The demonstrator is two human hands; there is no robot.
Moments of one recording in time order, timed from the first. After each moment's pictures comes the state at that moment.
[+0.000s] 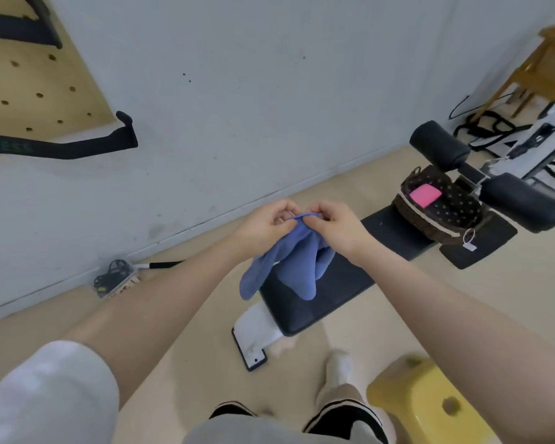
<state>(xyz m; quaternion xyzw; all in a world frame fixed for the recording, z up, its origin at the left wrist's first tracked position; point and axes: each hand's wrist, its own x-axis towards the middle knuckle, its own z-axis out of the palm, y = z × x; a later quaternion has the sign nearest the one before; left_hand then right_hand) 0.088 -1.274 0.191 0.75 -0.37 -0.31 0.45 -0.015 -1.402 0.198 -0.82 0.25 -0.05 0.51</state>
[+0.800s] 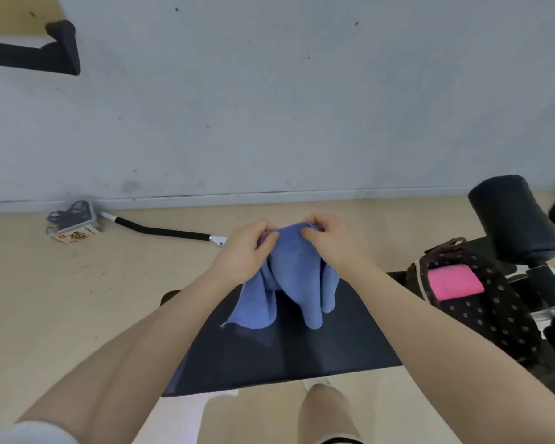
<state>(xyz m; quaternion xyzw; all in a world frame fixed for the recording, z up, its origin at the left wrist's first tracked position) 0.131 -1.536 0.016 0.87 -0.19 -0.11 0.45 0.107 -1.708 0.032 -0.85 0.15 0.06 0.50</state>
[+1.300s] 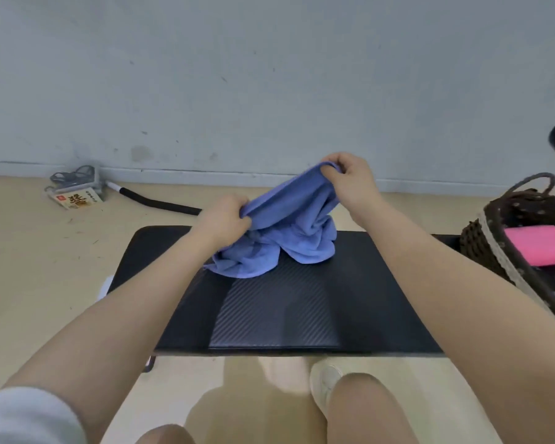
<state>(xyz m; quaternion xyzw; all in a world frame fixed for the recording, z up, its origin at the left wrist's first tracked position) 0.102 -1.523 -0.176 0.95 -0.11 -0.07 0.28 0.108 -1.740 -0.146 -0.83 0.05 -0.09 0.55</state>
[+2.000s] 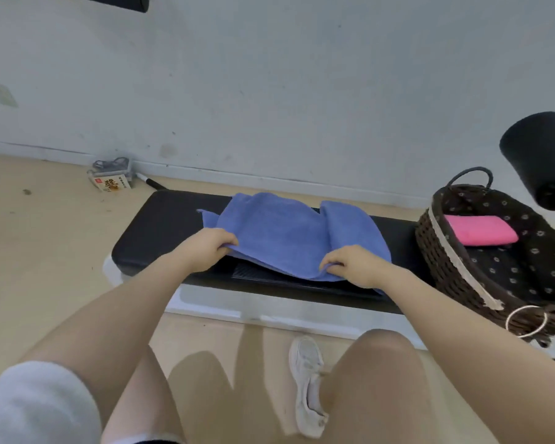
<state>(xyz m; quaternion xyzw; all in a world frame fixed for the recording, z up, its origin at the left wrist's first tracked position) -0.040 -1.518 -0.215 0.97 -0.16 -0.11 0.17 -0.066 -1.826 -0.197 -0.95 -0.18 0.20 0.18</state>
